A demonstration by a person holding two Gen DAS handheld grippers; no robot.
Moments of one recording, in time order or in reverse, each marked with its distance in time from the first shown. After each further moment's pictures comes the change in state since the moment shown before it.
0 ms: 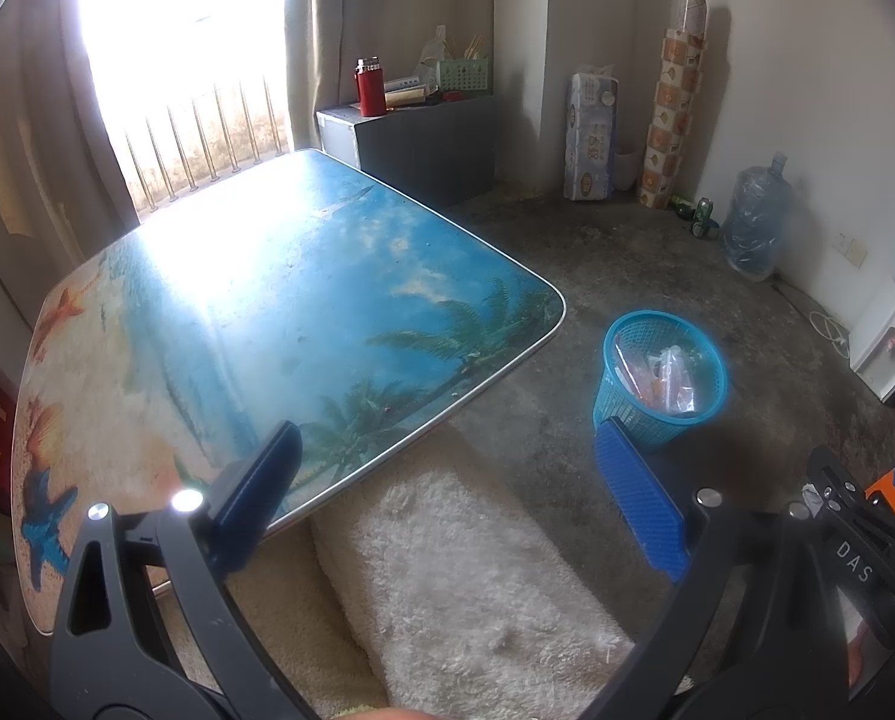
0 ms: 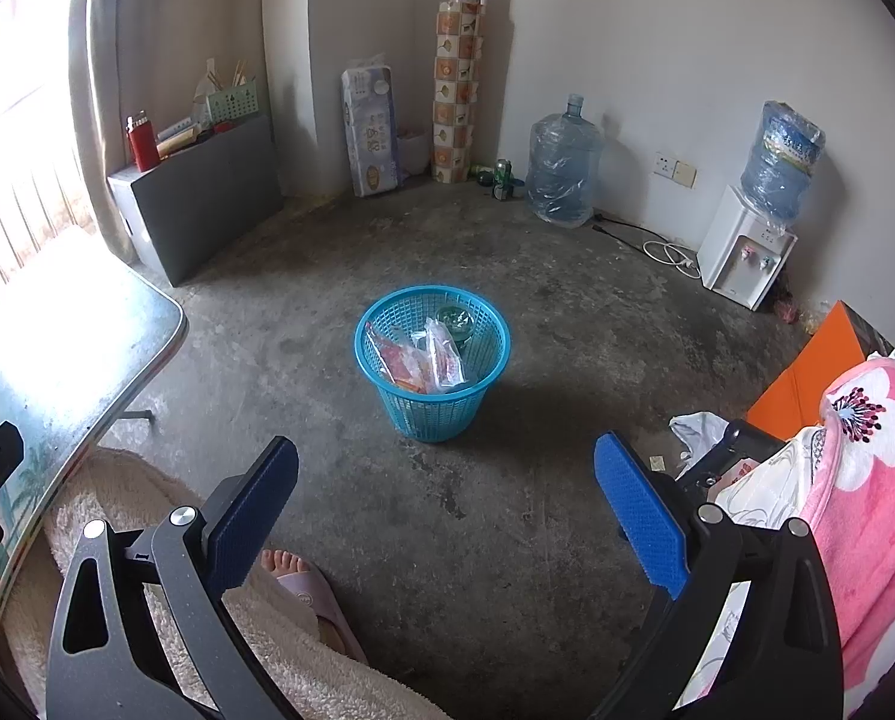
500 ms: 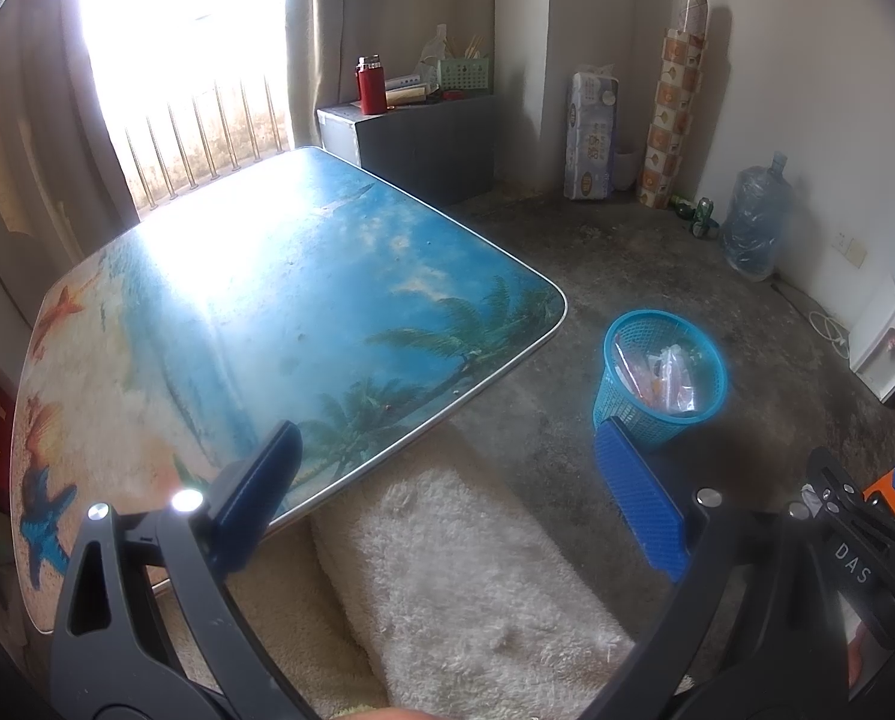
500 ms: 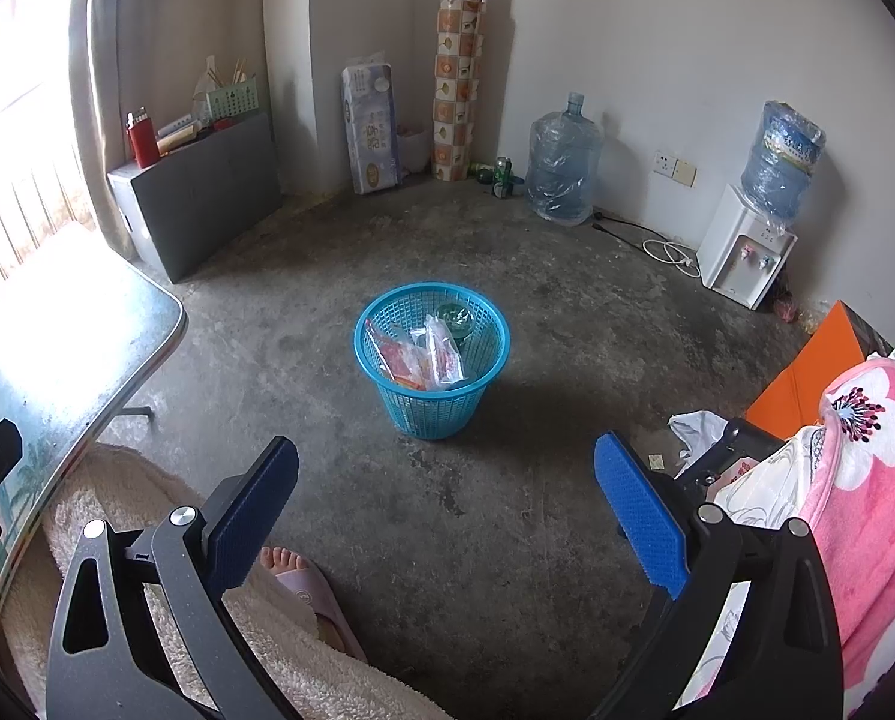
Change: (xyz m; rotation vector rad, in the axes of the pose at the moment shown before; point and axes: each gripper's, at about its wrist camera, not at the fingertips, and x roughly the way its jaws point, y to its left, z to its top) left arm 0.000 0.000 0.001 0.000 0.000 -0.001; right arm -0.001 -0.001 0.000 0.000 0.004 -0.001
